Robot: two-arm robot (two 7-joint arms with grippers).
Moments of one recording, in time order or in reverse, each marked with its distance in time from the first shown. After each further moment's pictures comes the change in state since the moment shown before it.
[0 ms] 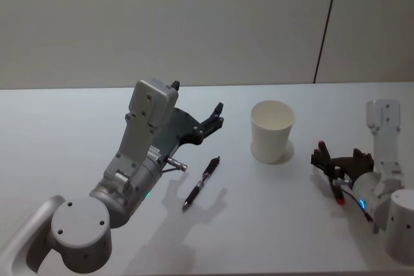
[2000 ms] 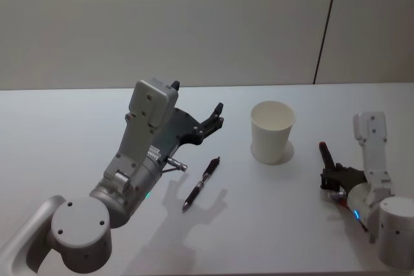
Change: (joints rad) left arm 0.000 0.000 0.000 0.000 0.000 0.000 0.000; right arm 0.011 -0.025 -0.003 0.072 -0.074 0.023 0.008
